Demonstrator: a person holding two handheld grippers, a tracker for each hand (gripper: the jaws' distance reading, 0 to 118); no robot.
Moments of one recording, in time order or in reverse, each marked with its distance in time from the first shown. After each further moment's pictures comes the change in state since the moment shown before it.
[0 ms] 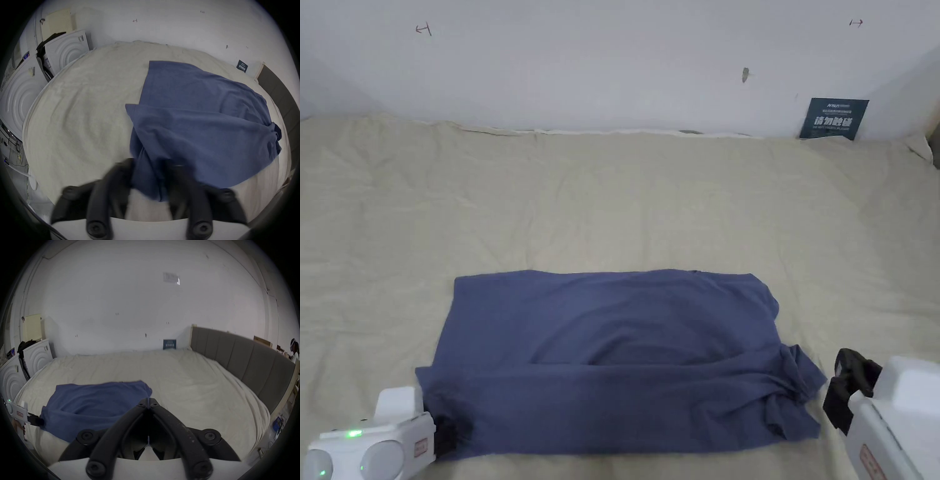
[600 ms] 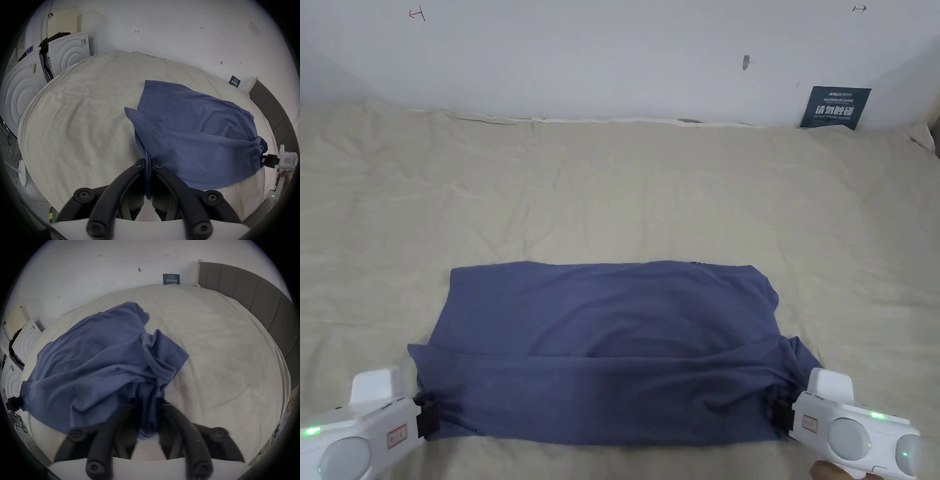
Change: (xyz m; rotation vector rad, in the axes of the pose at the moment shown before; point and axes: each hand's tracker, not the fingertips) left arm -0.008 0.013 0.037 0.077 -0.089 0.076; right arm 0.004 -0.073 -0.133 -0.517 0.054 -0.065
